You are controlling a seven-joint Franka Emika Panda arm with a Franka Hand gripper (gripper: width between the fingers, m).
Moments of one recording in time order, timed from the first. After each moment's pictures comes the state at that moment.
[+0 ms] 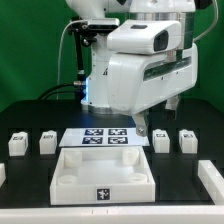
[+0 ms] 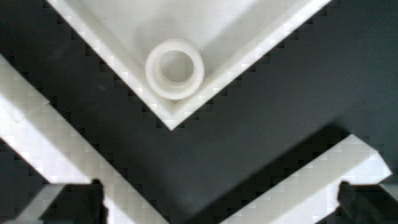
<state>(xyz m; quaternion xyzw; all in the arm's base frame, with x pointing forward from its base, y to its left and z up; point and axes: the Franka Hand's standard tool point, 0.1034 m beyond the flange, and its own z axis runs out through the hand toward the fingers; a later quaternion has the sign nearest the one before) 0.566 0.056 0.114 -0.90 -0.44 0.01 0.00</state>
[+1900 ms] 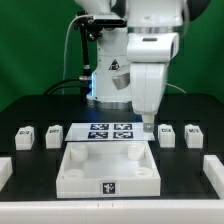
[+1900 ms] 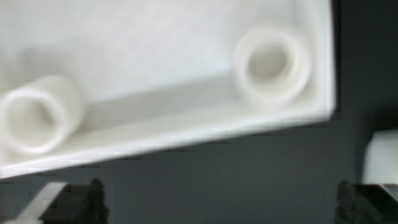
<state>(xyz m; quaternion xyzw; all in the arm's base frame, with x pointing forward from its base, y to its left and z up) 0.458 0.031 0.066 -0.72 -0.70 0.00 0.00</state>
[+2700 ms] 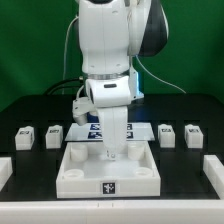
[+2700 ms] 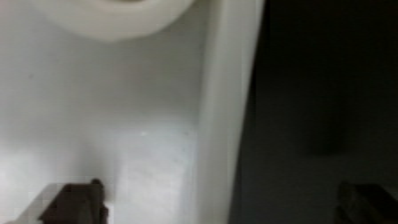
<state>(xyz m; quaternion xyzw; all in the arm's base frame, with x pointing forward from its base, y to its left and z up) 0.425 -0.026 0.007 -0.67 -0.74 0.01 0.03</state>
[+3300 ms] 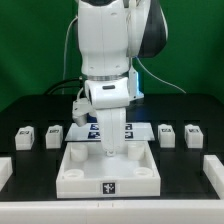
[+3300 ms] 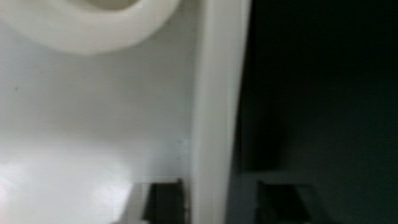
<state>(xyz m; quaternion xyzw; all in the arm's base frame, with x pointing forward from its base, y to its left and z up) 0.425 -0.026 0.006 -0.67 -0.74 0.01 0.03</state>
